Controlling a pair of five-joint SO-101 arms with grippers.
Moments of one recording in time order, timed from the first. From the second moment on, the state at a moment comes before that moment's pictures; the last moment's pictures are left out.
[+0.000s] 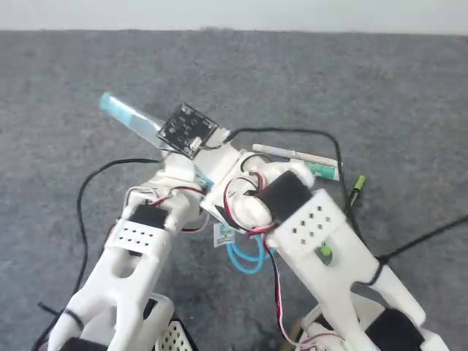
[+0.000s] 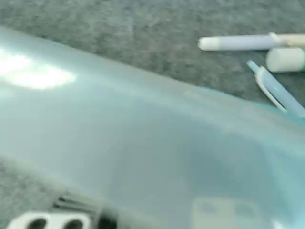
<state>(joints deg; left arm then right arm) 6.2 -35.5 67.1 33.5 6.8 -45.6 -24.5 15.8 76.1 13.1</state>
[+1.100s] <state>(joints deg) 0.7 -75.0 61.0 67.6 -7.7 -33.4 -24.5 47.7 48.4 13.2</state>
